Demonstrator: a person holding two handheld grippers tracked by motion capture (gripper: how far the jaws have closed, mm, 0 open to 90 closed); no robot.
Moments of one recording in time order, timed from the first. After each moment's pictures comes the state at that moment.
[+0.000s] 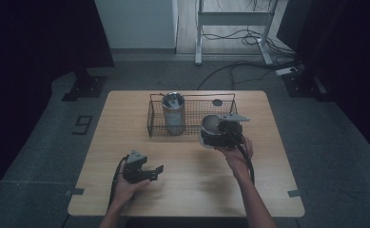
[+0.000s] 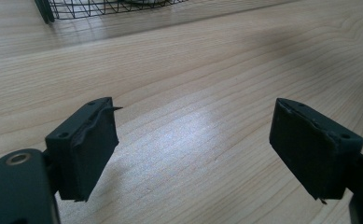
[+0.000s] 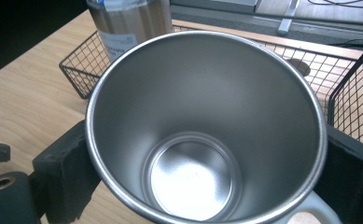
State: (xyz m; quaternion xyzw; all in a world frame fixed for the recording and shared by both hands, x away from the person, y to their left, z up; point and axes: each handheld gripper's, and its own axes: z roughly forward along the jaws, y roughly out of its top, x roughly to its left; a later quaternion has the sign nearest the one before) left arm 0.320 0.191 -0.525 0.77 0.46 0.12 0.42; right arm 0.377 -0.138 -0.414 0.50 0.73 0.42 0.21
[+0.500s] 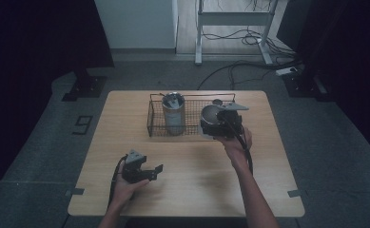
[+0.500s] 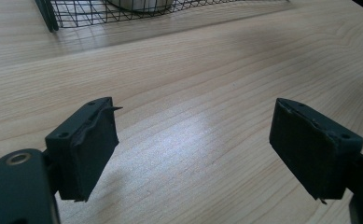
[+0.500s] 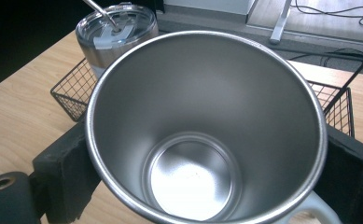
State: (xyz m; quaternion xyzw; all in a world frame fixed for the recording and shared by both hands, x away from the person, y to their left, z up) left arm 0.319 0.193 -0.520 0.77 0.46 0.13 0.43; right arm 0.399 -0.135 -0.395 0.50 0.72 0.43 0.23
